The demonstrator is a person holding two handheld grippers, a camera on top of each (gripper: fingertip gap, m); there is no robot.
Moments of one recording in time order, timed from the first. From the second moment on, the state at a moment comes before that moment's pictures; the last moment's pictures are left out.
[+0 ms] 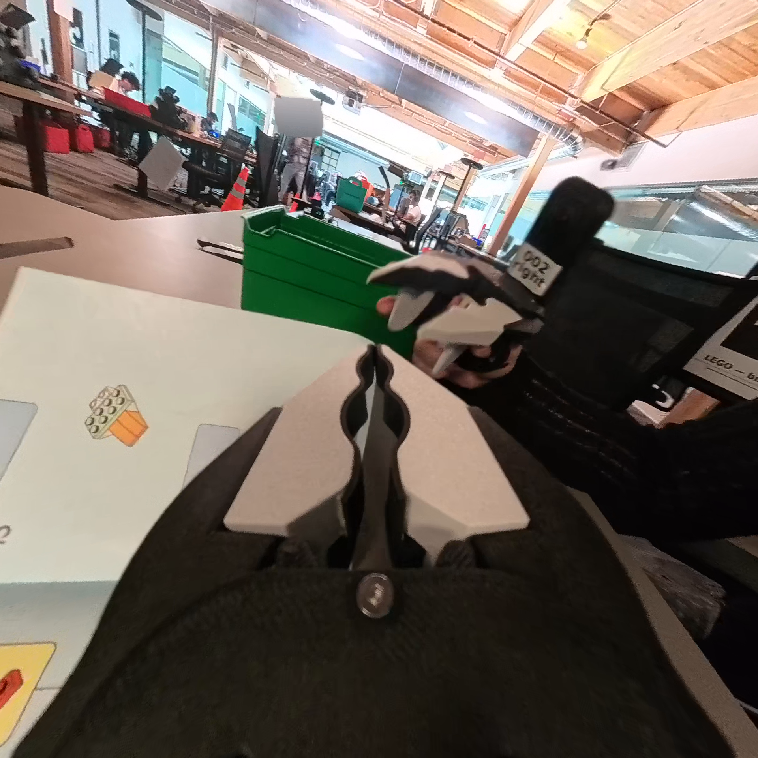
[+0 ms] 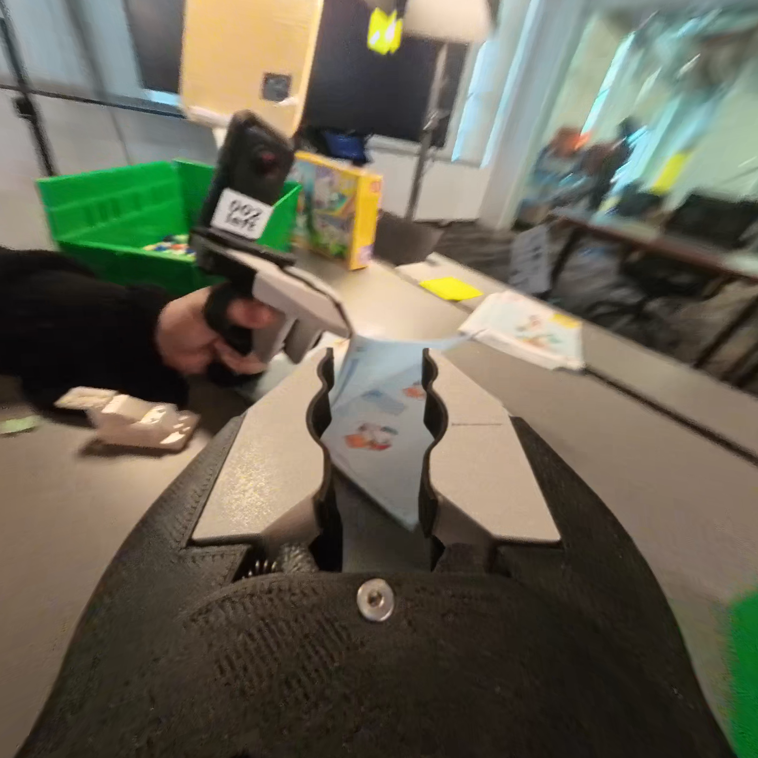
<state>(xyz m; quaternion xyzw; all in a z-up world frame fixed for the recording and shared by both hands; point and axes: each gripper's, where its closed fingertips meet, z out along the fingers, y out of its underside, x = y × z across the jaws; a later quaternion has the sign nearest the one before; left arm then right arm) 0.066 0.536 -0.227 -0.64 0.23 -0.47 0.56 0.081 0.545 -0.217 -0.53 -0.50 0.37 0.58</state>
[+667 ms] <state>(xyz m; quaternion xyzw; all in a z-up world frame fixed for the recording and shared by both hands) 0.076 0.508 -0.217 -0.56 0.27 -0.64 0.45 0.048 0.499 -0.225 -0.48 -0.50 0.57 0.44</state>
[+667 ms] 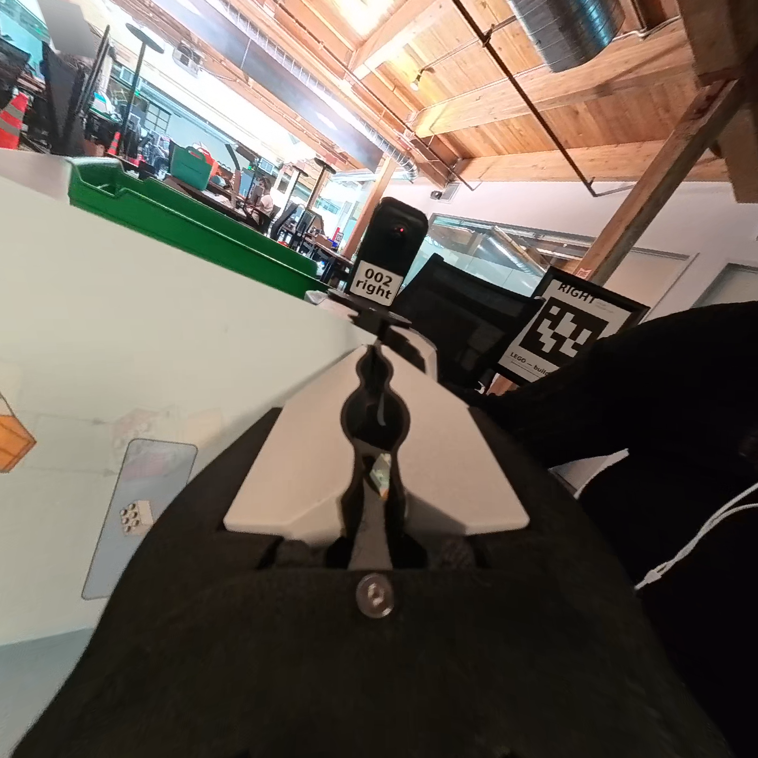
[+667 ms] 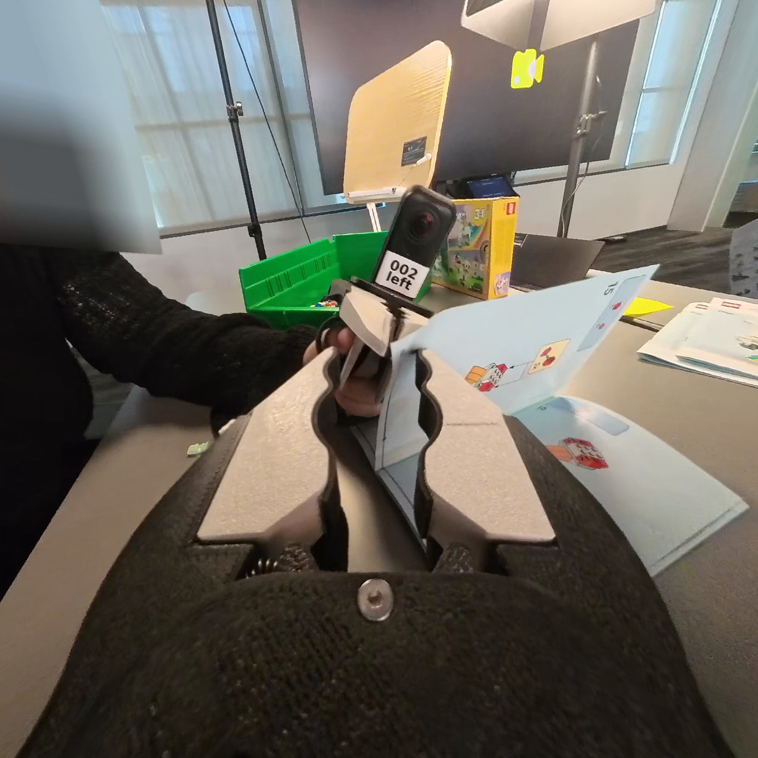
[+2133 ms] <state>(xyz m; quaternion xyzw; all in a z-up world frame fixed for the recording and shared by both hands) -0.063 0.425 -0.191 -0.62 0.12 -0.26 0.73 -0.018 0.437 -0.290 -0.54 -0.71 0.33 0.31</state>
